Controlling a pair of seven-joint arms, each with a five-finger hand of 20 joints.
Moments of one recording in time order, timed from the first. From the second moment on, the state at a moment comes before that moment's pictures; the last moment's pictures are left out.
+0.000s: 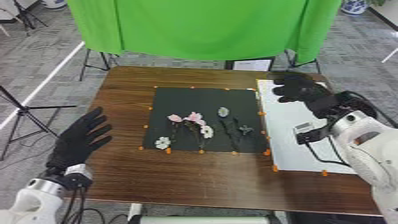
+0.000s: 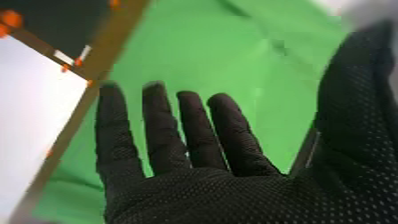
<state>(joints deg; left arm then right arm) 128.0 -53.1 -101.9 -117.2 36.7 -1.3 6.3 -98.5 -53.0 96.2 -114.0 -73.5 -15.4 10.5</state>
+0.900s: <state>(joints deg) 122.4 -61.5 -95.3 -116.7 40.4 -2.2 8.9 -115.5 -69.8 104.5 -118.4 -58.3 -14.2 8.6</state>
